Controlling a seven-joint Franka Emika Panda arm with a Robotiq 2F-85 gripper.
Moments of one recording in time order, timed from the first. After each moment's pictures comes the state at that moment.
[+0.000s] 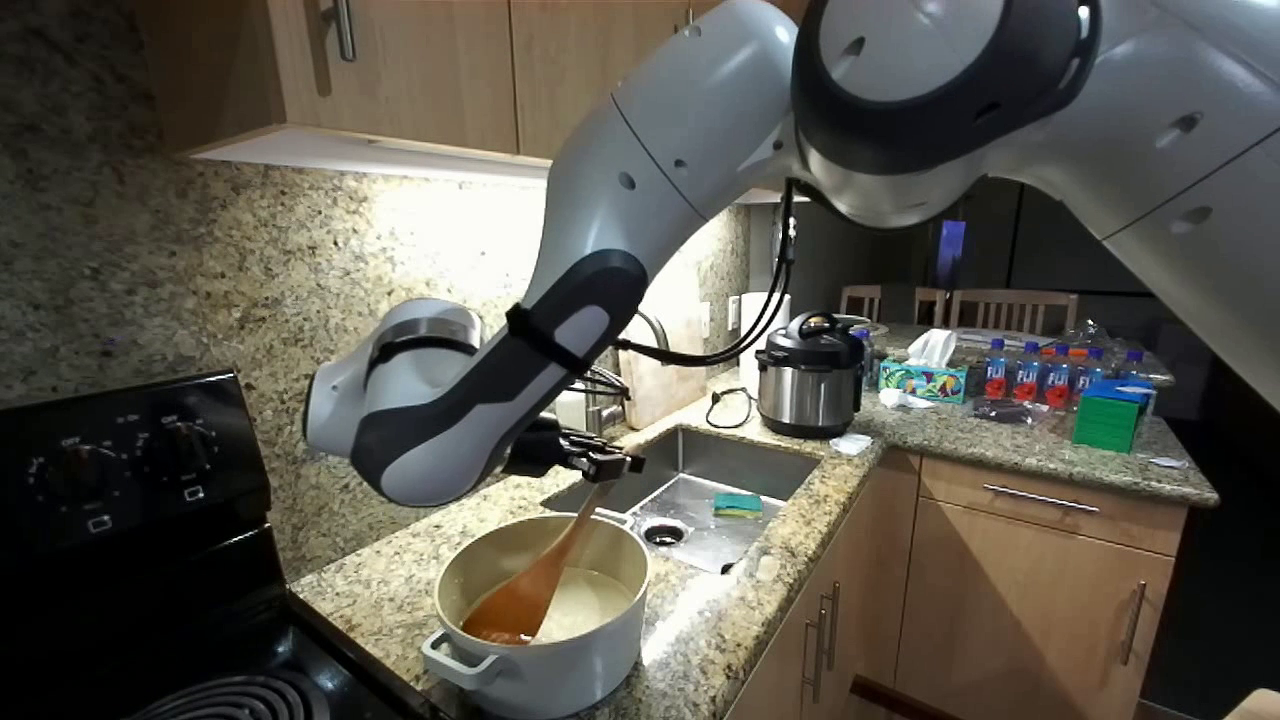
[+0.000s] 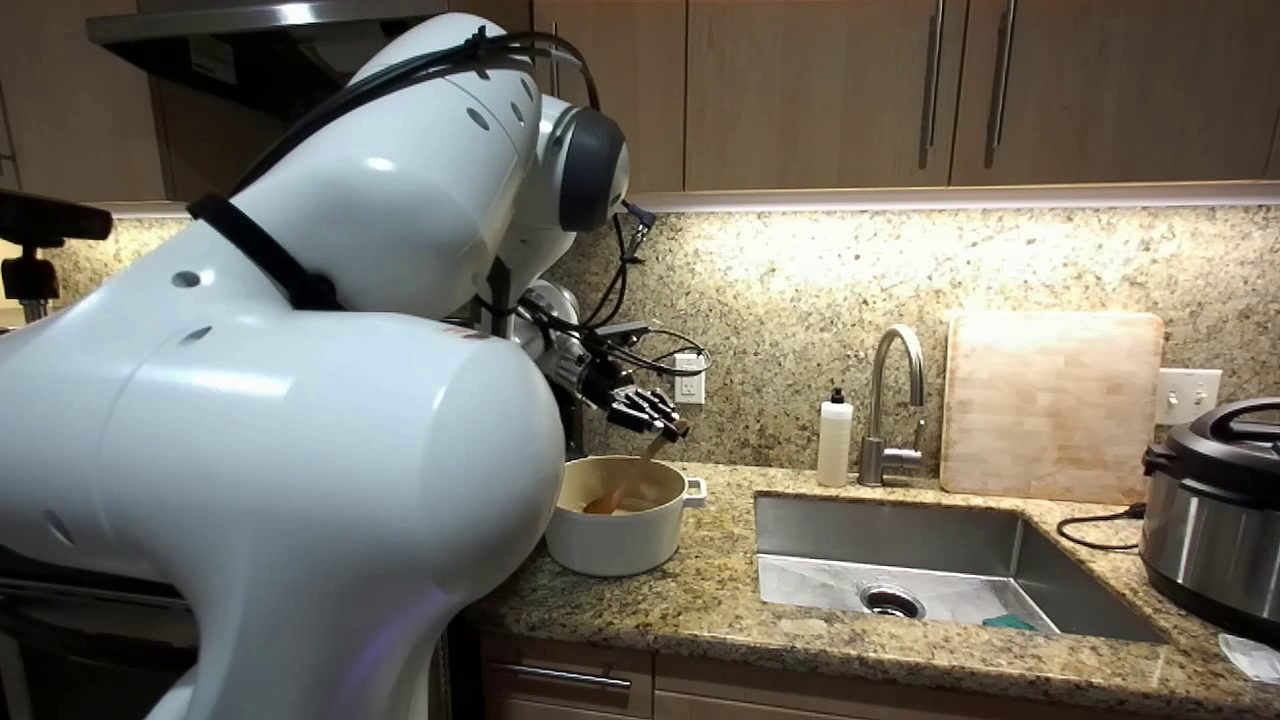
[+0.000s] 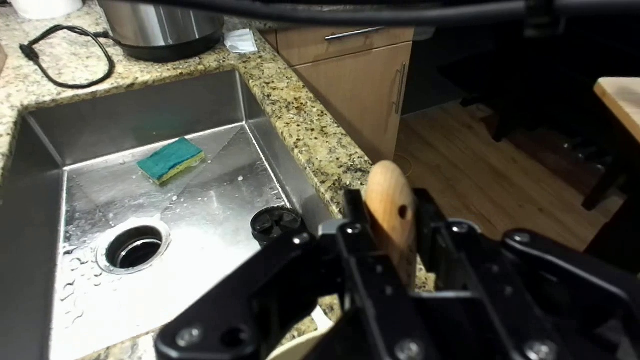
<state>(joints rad) 0.45 0.75 0.32 -1.49 -1.05 1.28 -0.60</state>
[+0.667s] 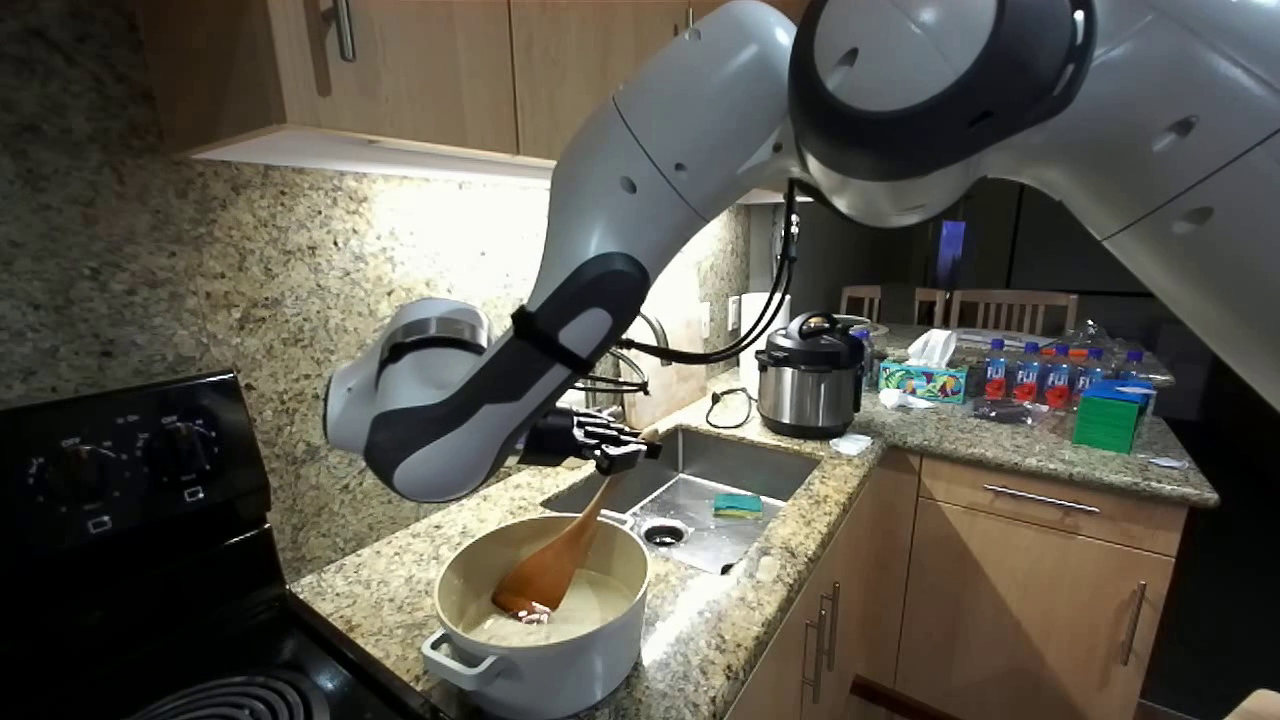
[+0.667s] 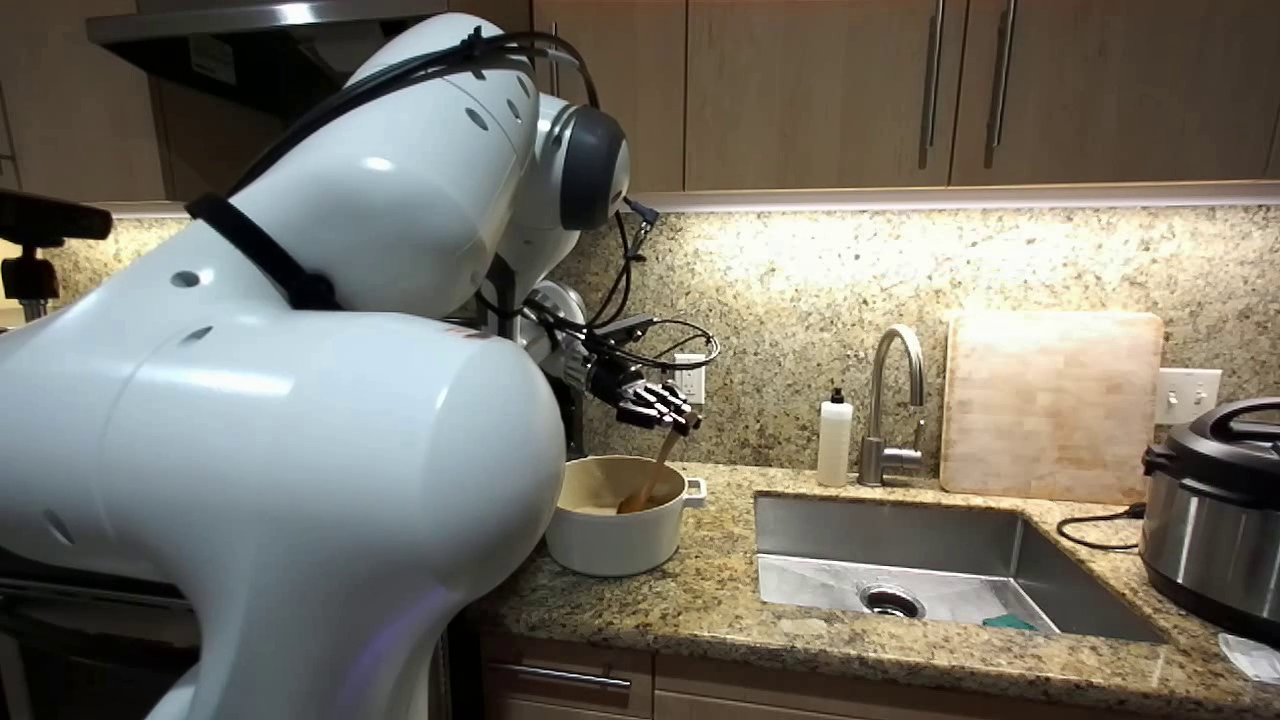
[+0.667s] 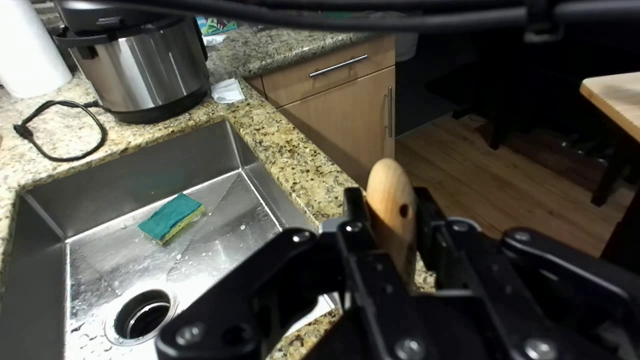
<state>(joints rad) 0.46 0.75 0.29 -1.48 -1.06 1.21 -0.49</state>
